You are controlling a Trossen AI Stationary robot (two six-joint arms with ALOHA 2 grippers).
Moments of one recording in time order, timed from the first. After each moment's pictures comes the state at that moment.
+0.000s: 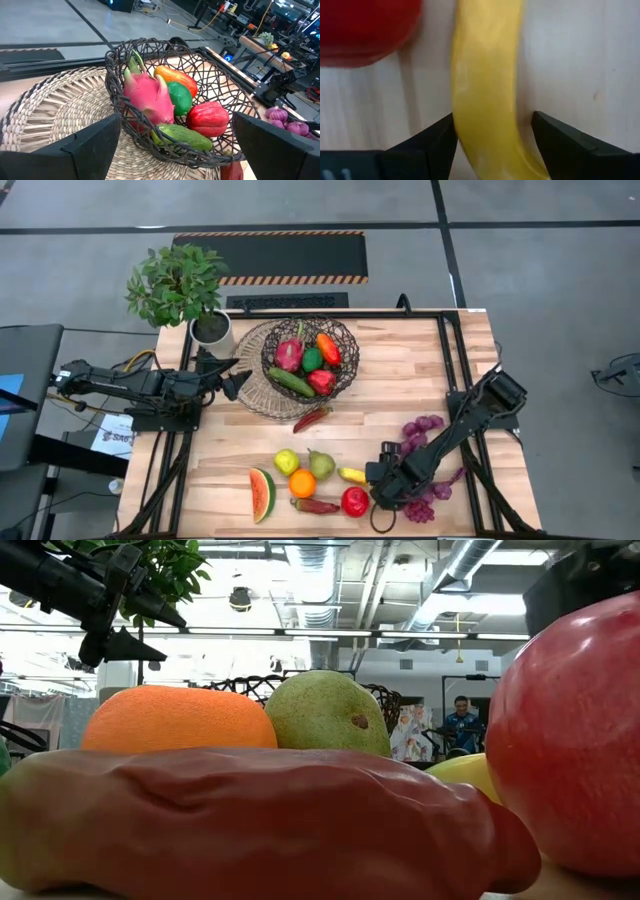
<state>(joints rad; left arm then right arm) -0.14 0.41 0.32 -0.30 -0.72 -0.72 0.67 1.86 1.10 -0.58 0.14 0.77</state>
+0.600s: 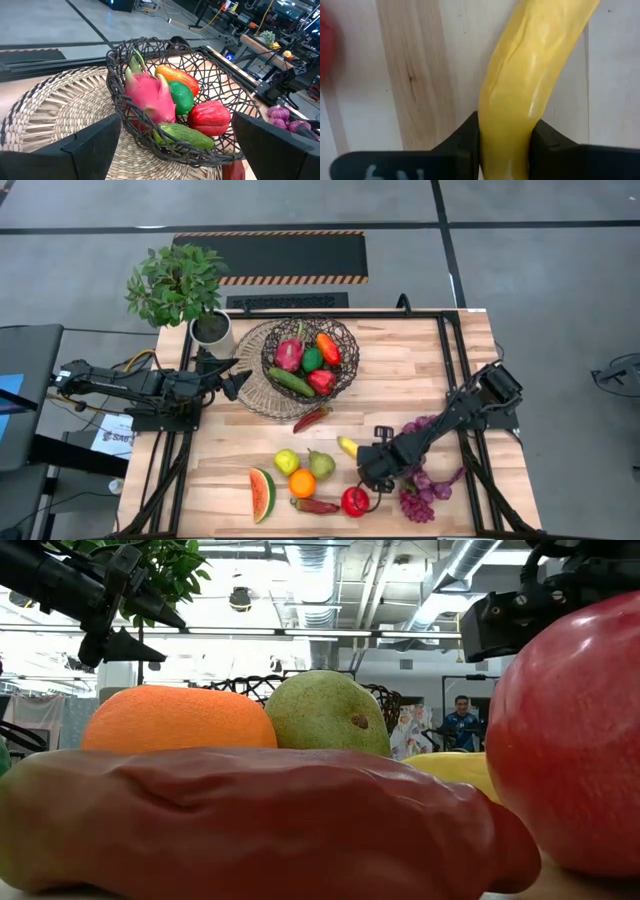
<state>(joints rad) -0.14 0.41 0.32 -0.31 -0.72 -0.72 0.54 1.85 1.10 -0.65 0.17 0.63</state>
